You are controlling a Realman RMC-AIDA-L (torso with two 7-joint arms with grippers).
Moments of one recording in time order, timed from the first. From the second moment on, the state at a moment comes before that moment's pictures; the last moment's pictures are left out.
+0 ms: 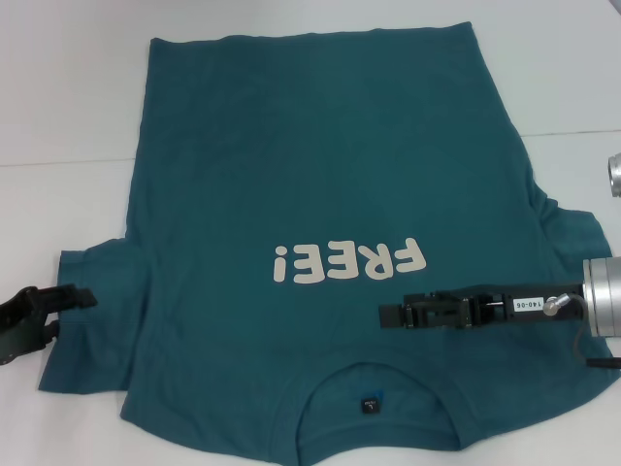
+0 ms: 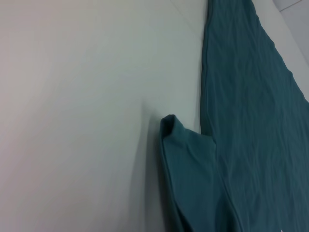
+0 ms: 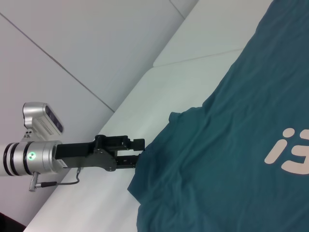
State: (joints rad) left arm -0.52 -2.01 0.50 0.61 2.26 1.21 -2.49; right arm 0.60 2.04 -0.70 -0.61 -2.10 -1.54 1.96
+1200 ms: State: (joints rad) left arm -0.51 -2.00 0.47 0.64 2.26 1.24 -2.49; right arm 0.59 2.04 -0.69 -0.61 -2.10 -1.54 1.96
